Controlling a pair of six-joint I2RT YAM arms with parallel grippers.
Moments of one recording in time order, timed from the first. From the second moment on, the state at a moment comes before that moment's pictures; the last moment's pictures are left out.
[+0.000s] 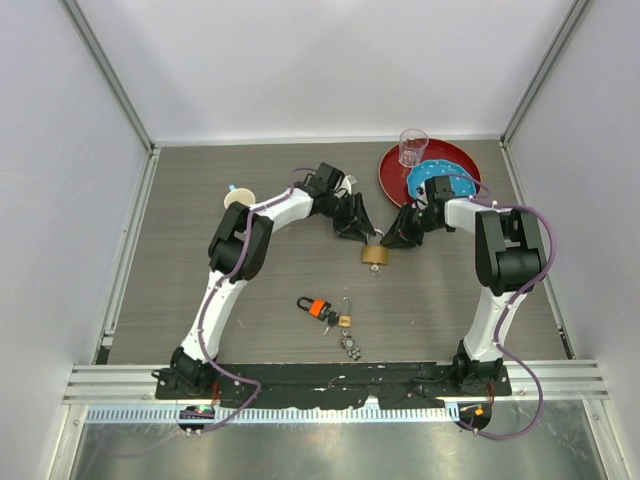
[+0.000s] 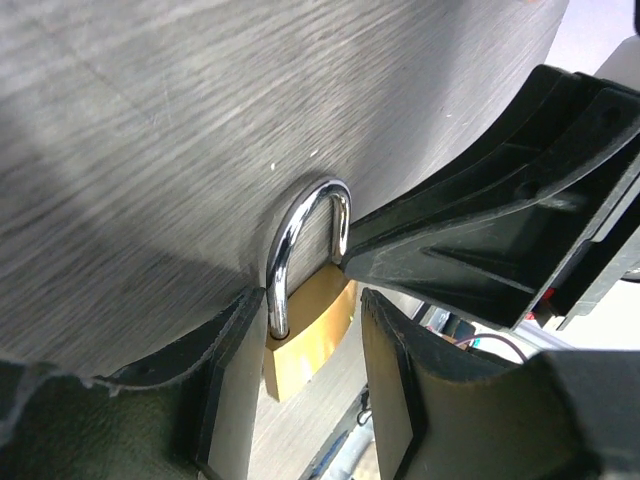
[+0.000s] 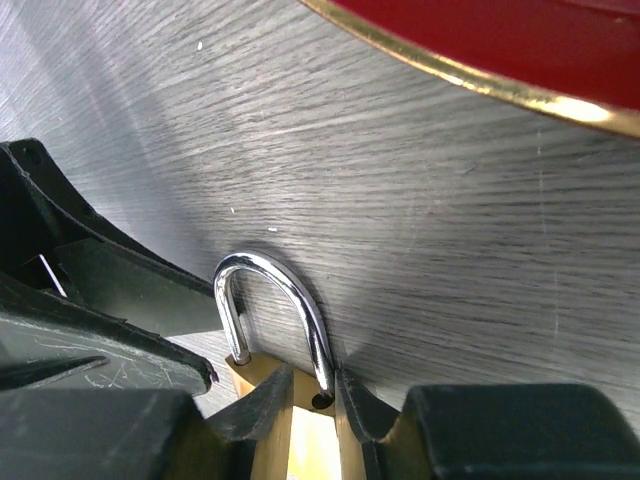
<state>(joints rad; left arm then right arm) -0.58 2.44 1.87 -0.36 0.72 -0.79 0.10 1.93 1.14 -0.36 -0.58 0.53</state>
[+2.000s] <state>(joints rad) -0.45 1.98 2.06 -0.72 0.83 -0.57 0.07 1.47 1.33 -0.36 -0.77 0.64</state>
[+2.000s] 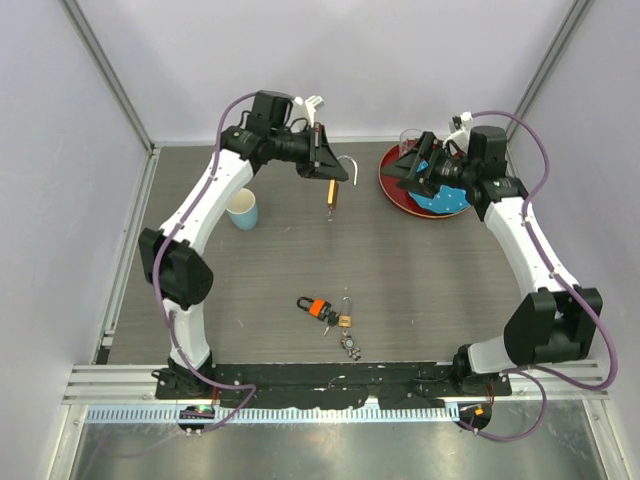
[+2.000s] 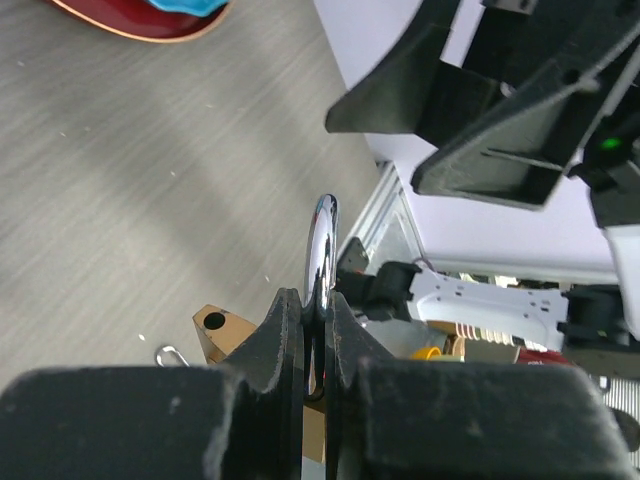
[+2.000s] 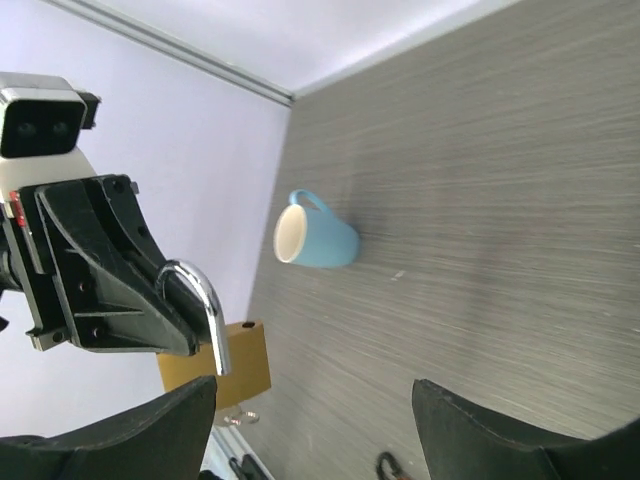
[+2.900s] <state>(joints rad) -0.48 1.82 1.80 -0.81 0.99 -0.45 0.21 1.46 1.21 -0.15 -1.06 0.68</state>
